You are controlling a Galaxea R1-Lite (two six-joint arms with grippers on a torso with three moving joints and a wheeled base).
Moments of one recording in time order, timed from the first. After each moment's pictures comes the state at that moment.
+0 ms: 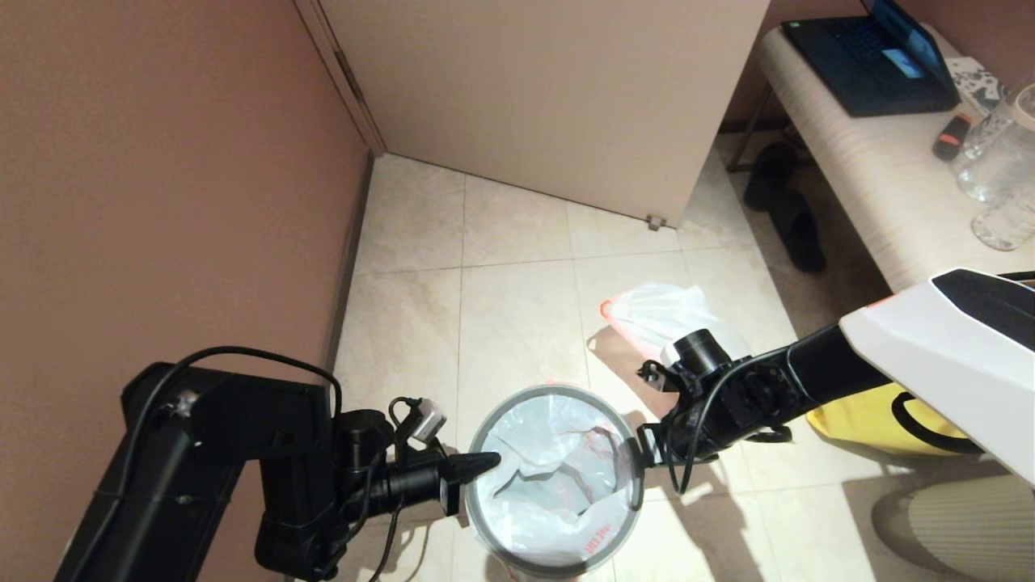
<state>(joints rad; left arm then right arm) -0.21 2.56 -0.63 -1.52 -0.78 0.09 0.43 2.32 -1.35 0.11 0.26 0.23</state>
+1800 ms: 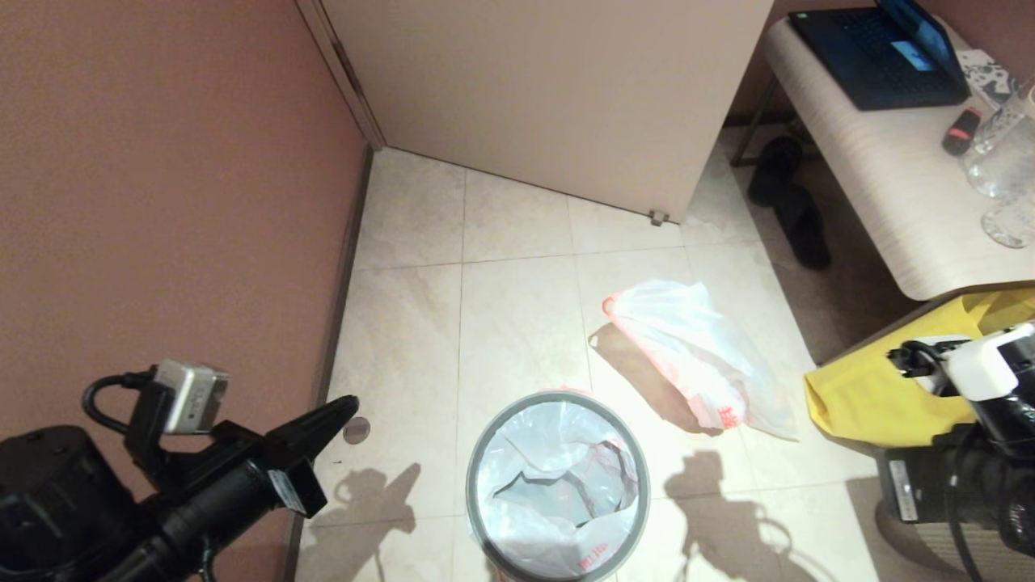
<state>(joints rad) -0.30 1.48 -0.01 -1.42 -0.12 -0.06 0.45 1.35 -0.77 0.31 -0.46 0.35</state>
